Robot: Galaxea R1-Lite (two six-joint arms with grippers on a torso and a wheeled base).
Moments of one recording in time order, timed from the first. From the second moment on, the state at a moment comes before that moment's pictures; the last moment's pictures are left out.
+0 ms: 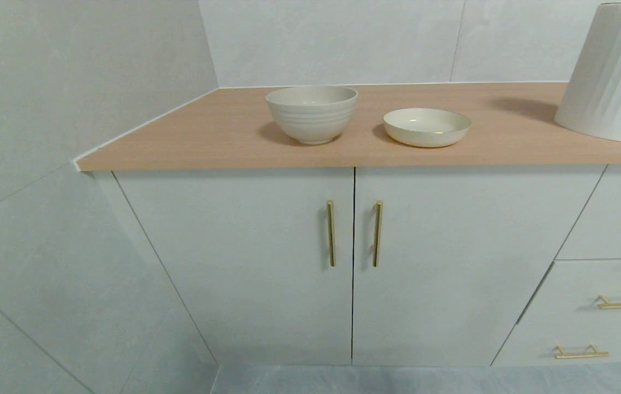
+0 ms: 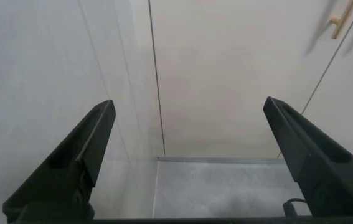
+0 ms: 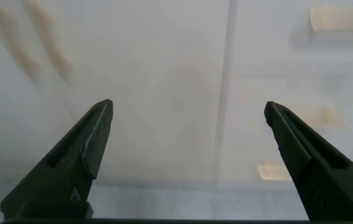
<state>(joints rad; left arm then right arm) 0.00 0.00 0.00 0.00 0.01 0.00 0.00 0.01 -0.10 -0.01 0.05 0.03</state>
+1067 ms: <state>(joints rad) 0.00 0.00 0.00 0.00 0.01 0.00 0.42 1.37 -0.70 -0.39 0.41 0.20</state>
